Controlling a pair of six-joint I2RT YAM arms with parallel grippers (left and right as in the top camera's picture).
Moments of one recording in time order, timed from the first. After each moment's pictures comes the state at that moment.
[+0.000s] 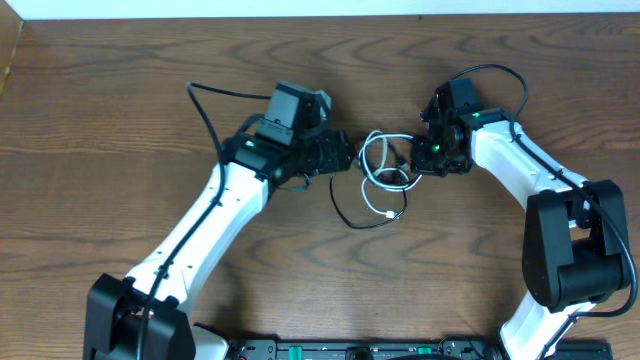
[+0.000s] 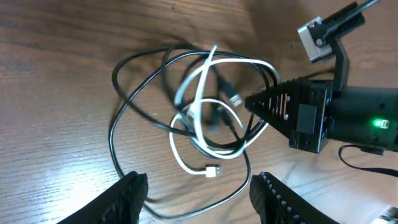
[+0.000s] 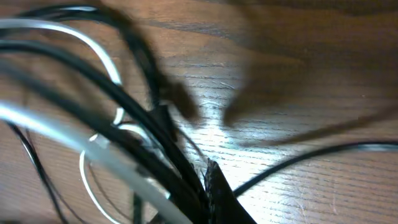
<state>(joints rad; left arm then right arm) -0.45 1.56 1.20 -0.60 0.34 -0.56 0.22 1.90 1.24 -0.68 -0.27 0.28</state>
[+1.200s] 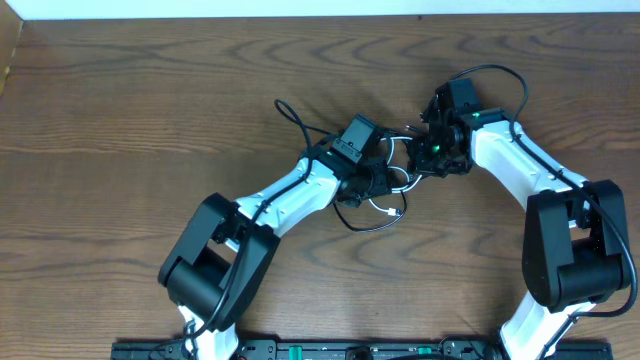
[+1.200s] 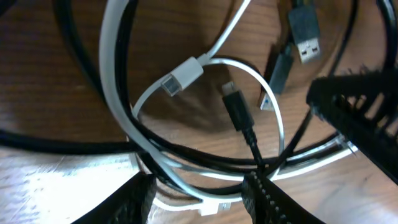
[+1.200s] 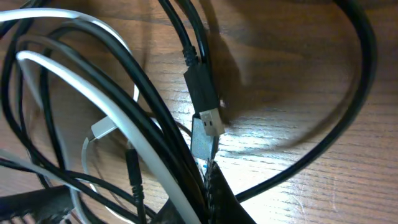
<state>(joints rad) -0.65 1.92 1.20 -0.39 0.28 -0.83 0.22 1.90 1.24 -0.69 -0.27 0.28</state>
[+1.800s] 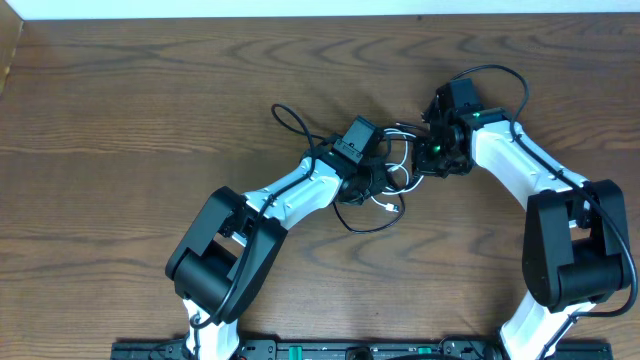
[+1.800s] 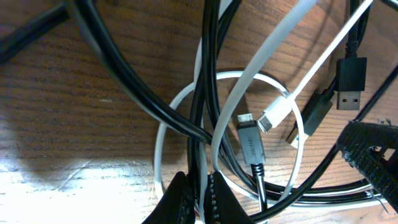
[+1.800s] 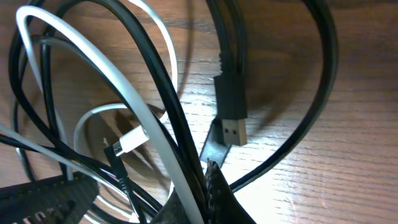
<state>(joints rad) -0.65 1.96 1.20 -0.36 0.24 -0.96 0.22 1.90 1.24 -0.70 -0.24 0.28</state>
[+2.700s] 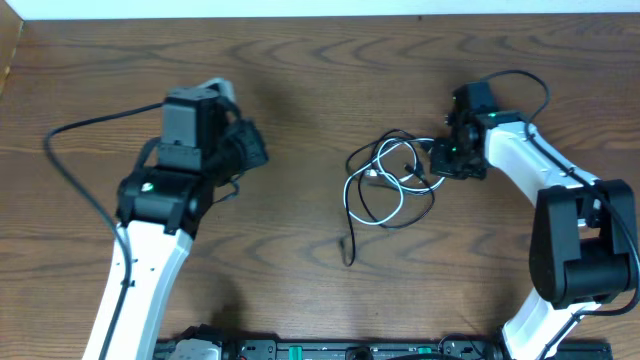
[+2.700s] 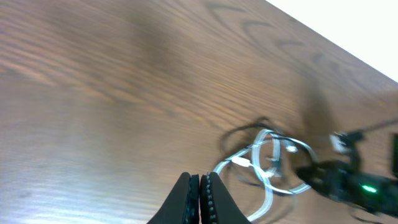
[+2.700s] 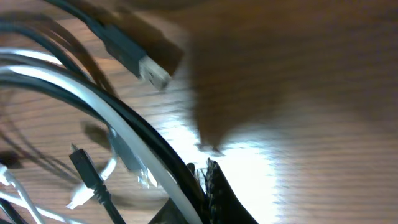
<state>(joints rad) -0.17 1.21 1.20 -0.80 0.15 -0.54 0.13 1.90 1.21 -0.71 -0.14 0.33</state>
